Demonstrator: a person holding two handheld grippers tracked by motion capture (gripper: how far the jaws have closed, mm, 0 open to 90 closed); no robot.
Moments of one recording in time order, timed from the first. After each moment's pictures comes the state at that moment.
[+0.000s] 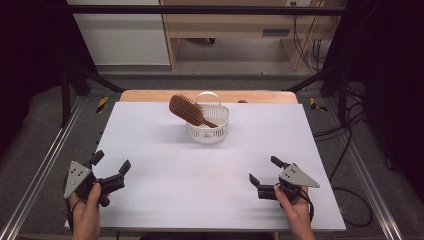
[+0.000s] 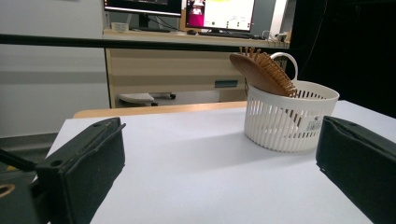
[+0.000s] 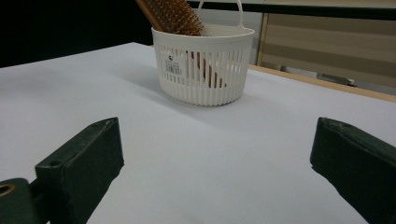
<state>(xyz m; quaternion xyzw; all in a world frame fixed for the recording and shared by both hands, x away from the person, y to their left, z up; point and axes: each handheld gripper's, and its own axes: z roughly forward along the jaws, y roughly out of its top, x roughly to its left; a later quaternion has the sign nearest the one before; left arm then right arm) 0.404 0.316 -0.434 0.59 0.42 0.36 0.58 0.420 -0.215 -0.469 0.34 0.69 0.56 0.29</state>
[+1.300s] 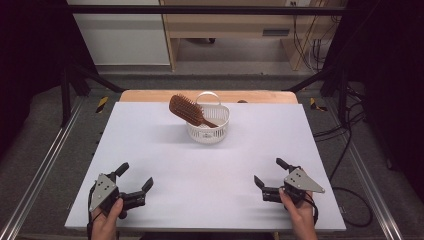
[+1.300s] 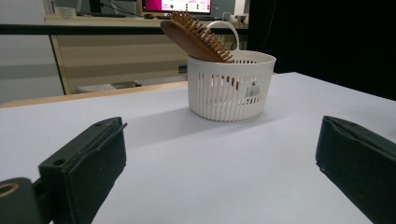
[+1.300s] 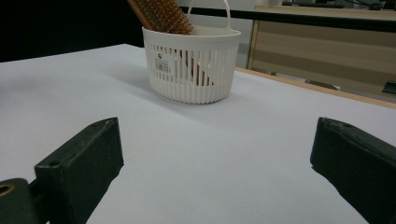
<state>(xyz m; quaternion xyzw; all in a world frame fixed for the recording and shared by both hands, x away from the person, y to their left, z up) 0.385 0.268 -0.458 0.64 0.37 0.32 0.59 0.414 -0.228 -0.476 0.34 0.69 0.56 0.31</state>
